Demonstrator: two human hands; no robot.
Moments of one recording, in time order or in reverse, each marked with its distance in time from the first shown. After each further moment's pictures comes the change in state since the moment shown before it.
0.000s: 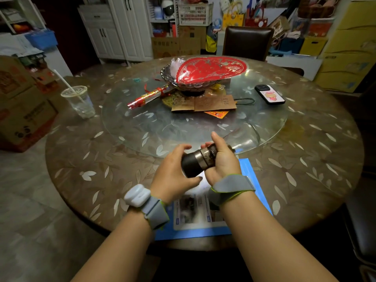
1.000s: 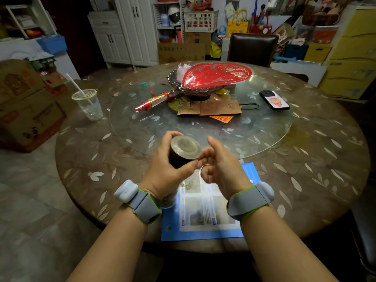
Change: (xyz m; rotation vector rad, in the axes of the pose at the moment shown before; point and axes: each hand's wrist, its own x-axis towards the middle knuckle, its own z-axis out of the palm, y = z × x) left_hand -0.003 0.020 -0.044 -0.400 0.138 0.190; right_hand -0.034 -0.015 0.002 -0.680 -0.399 0.010
